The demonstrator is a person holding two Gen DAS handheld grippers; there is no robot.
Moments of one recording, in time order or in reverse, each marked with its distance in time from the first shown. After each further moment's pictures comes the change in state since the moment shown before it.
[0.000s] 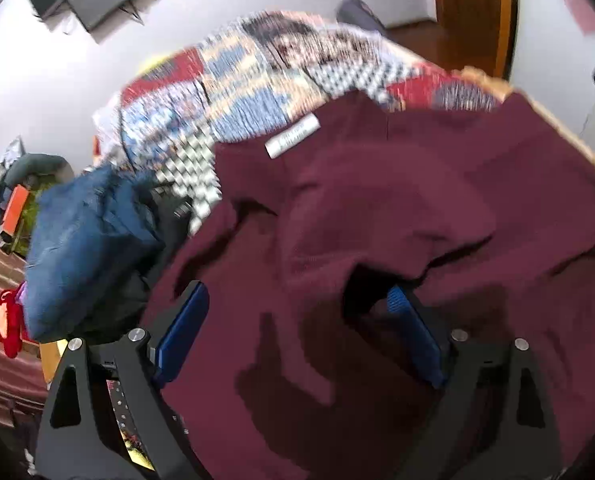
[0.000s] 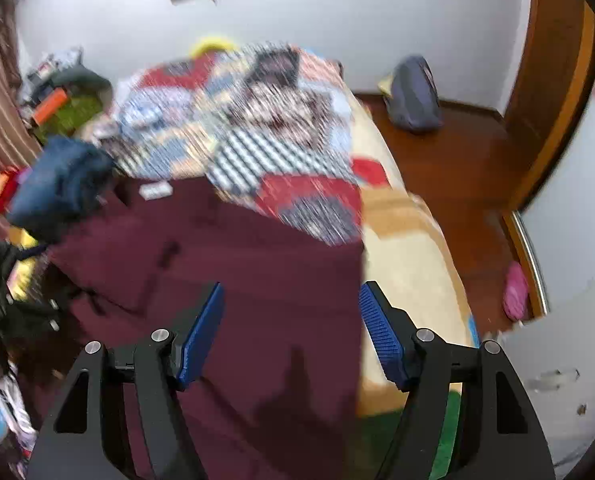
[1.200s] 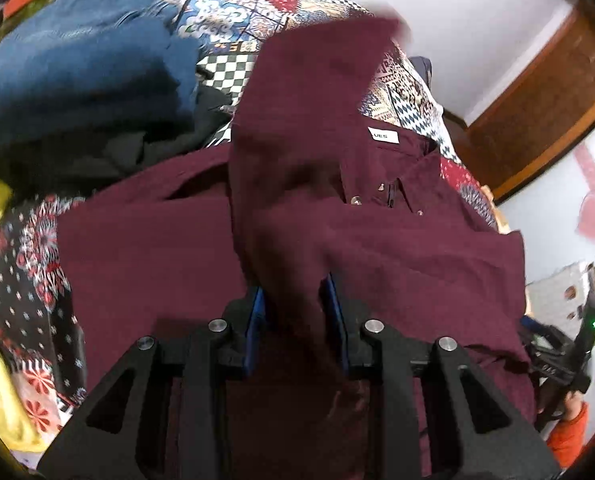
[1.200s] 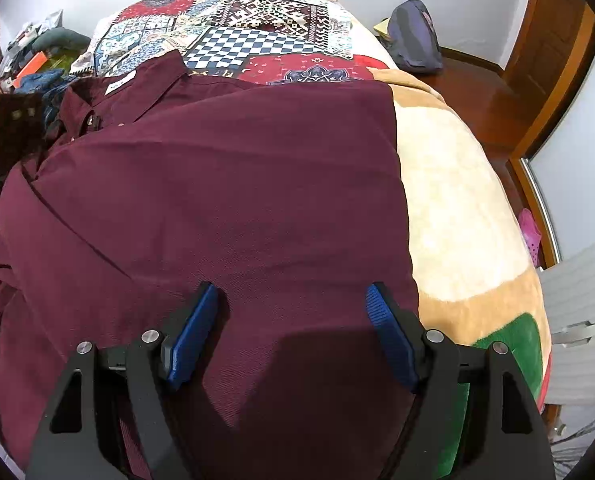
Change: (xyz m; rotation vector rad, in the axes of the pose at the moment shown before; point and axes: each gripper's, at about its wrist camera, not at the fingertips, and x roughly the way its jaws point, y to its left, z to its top) left arm 0.026 0.100 -0.057 -0.648 0.002 -0.353; right arm 0.075 0.004 -0.080 0.018 0.132 -0.007
